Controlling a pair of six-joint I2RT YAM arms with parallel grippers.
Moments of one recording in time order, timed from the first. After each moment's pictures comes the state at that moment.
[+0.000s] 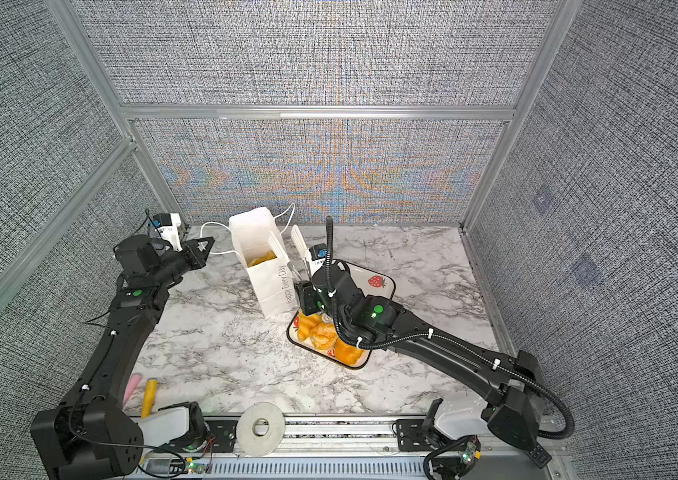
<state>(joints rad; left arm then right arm) 0.11 1.20 1.00 -0.07 0.58 -0.39 0.99 1.34 1.22 -0.33 0.30 0.44</state>
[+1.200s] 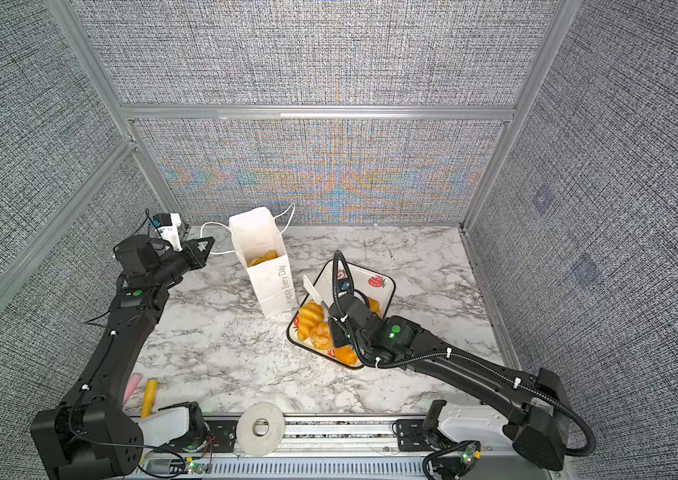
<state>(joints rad) 0.11 1.20 1.00 -0.07 0.58 -0.39 0.99 1.19 0.99 -0.63 0.31 0.52</state>
